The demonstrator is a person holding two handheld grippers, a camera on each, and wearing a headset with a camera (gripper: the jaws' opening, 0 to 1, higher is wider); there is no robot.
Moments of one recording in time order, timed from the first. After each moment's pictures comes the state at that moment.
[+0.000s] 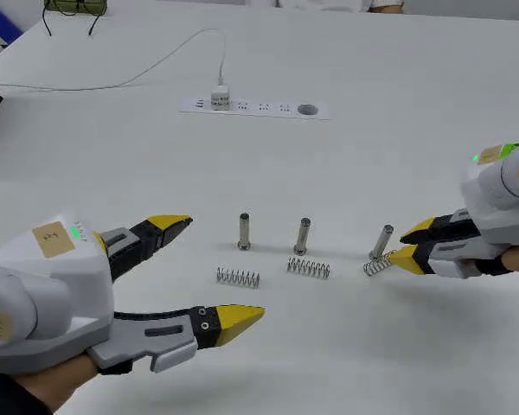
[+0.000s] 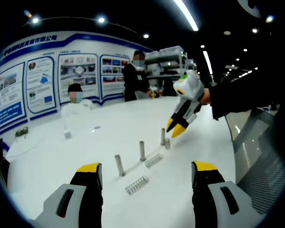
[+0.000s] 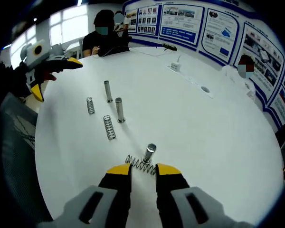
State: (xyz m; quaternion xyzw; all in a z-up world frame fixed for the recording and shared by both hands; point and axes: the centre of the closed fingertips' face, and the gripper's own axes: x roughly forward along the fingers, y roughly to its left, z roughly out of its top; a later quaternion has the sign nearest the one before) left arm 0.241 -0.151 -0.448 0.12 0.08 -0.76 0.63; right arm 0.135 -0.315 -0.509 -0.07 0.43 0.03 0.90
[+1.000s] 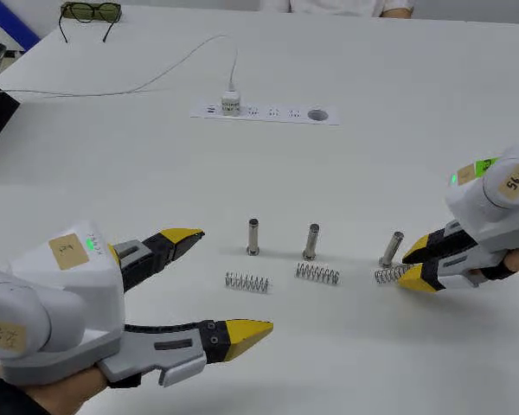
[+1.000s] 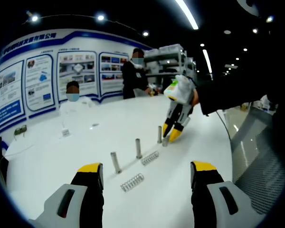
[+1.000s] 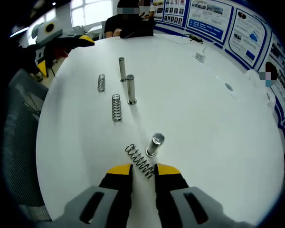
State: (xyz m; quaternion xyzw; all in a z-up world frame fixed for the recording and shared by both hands) left arm 0.232 -0.148 -0.450 0.12 0.09 -0.76 0.63; right arm 0.129 -0.315 -0.536 -0.10 0.48 0.12 0.86
